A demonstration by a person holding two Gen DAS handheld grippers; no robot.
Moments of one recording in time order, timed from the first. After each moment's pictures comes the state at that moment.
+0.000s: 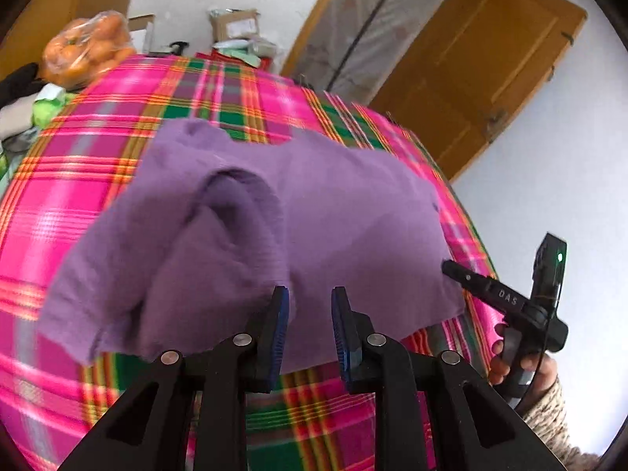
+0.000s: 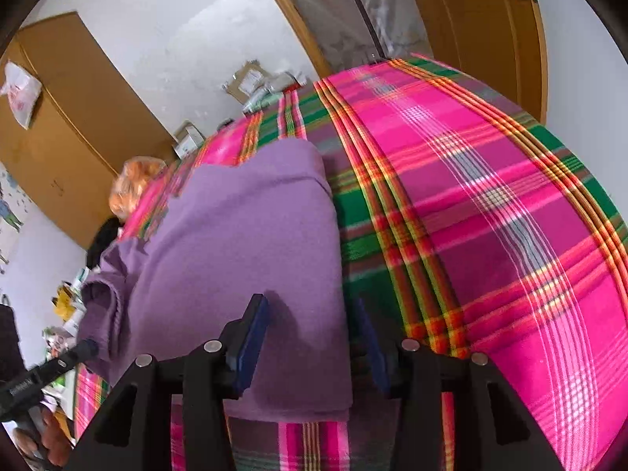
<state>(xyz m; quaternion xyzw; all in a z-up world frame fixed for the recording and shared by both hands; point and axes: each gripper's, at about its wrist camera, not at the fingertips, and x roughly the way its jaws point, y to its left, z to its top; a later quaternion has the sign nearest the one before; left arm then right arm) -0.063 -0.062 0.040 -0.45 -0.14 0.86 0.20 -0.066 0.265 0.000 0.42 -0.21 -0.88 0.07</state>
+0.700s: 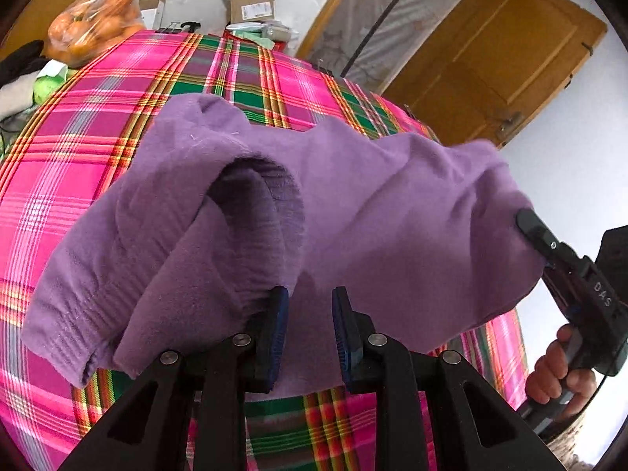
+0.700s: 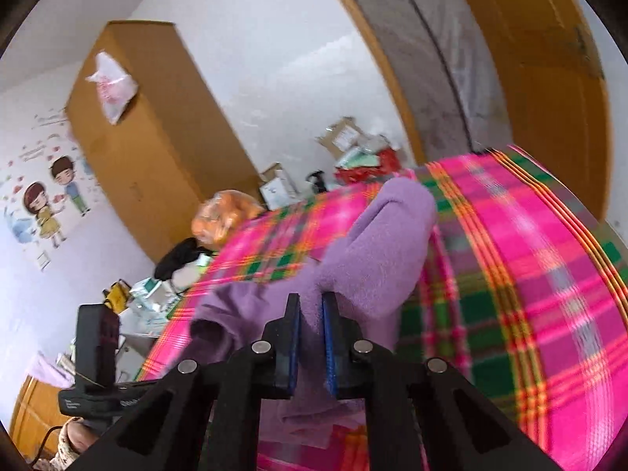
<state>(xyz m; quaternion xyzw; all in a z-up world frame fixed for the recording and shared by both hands) -0.076 -0.083 0.024 -0.47 -0.18 0.85 0.17 -0.057 0.190 0.086 0.29 -0.17 -0.92 0.19</state>
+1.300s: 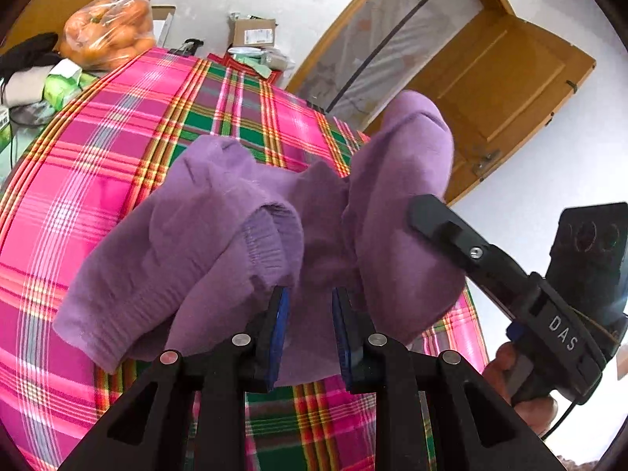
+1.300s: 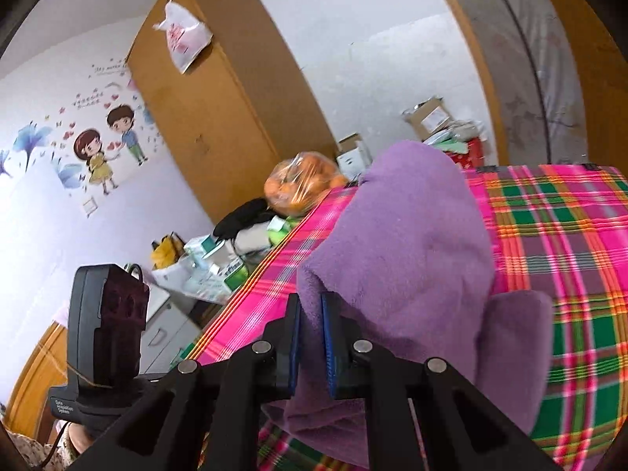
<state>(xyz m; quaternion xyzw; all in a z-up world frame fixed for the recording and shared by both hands) -0.057 -0.113 0.047 -0.42 -0.23 0.86 0.18 -0.078 0.065 0.087 0.31 -0.12 -0.89 0.31</state>
